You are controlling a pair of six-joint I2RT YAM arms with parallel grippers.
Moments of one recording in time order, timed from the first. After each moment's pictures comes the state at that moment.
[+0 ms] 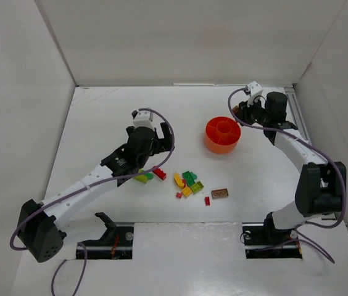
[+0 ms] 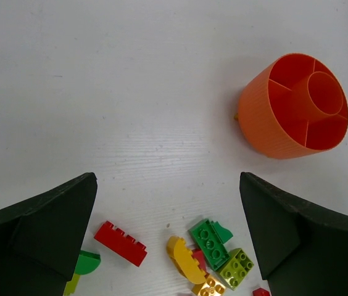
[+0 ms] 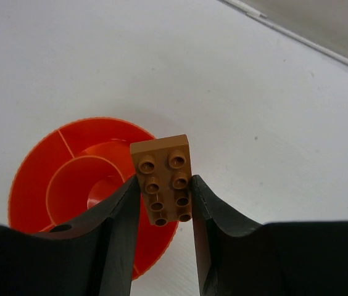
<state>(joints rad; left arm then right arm) -0.74 1.11 0.85 -0.18 -0.41 -0.56 0.08 1.50 1.06 0.02 -0.42 -0.25</state>
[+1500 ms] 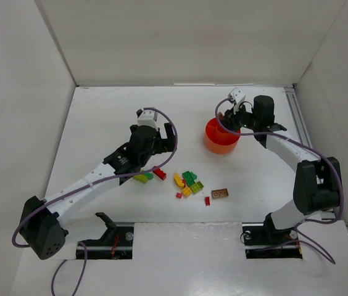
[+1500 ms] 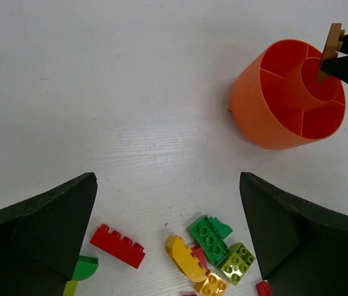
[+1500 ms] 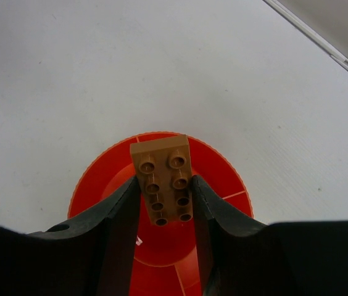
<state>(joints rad) -0.74 1.15 0.87 -0.16 -0.35 -0.51 0.17 1.55 1.03 0.08 -0.59 -0.34</state>
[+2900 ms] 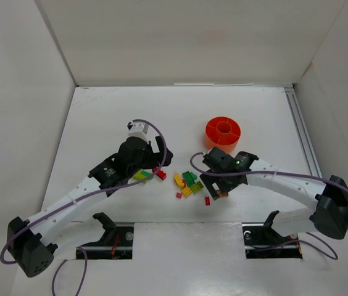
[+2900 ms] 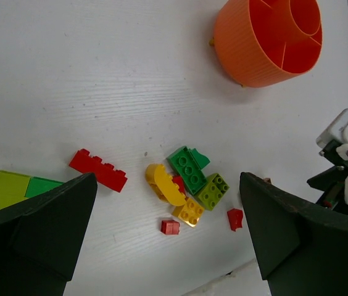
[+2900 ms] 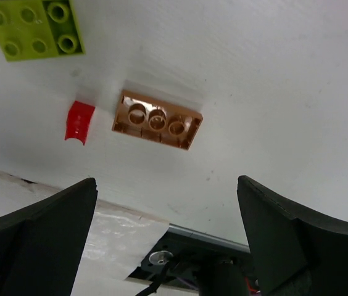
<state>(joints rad) -0.74 0.96 0.78 -0.36 -0.20 -0.68 0.90 1.33 0.96 -0.94 0.21 0.32</state>
